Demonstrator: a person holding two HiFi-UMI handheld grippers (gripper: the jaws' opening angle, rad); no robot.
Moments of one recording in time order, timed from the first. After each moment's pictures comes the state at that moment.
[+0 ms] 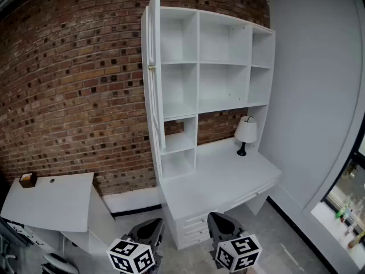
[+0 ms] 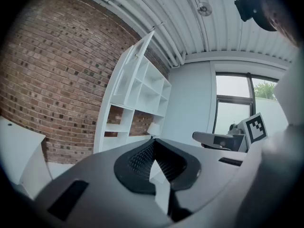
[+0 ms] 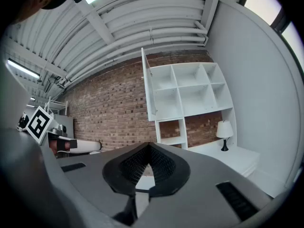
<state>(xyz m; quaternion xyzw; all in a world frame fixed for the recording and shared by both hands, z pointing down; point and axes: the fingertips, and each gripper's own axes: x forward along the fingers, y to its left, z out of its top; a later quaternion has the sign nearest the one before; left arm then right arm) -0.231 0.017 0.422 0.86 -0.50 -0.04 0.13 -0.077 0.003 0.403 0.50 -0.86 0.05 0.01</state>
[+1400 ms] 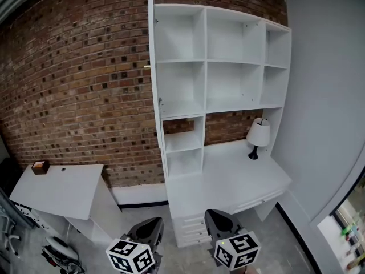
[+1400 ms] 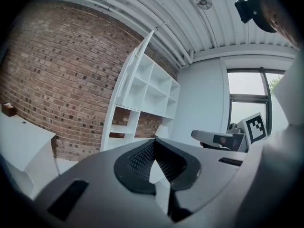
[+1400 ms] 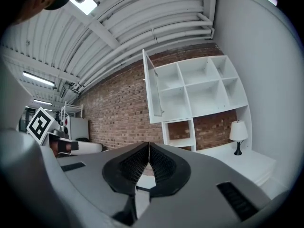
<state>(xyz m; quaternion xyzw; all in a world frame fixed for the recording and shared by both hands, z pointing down) -0.178 0.009 0.410 0.81 -0.57 -0.04 0.13 -0.035 -0.030 0.386 0.42 -0.91 0.05 0.01</state>
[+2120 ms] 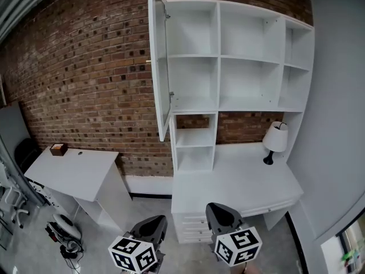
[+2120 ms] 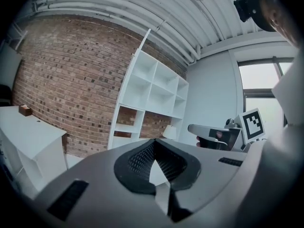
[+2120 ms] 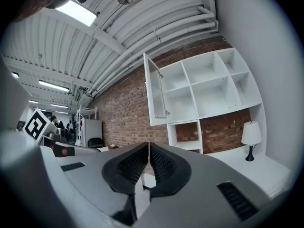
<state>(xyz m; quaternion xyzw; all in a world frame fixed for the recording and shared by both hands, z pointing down) -0.109 0.006 0.418 0.76 -0.63 -0.04 0.13 0.014 -0.065 0.382 0.34 -0.94 0.04 0.00</state>
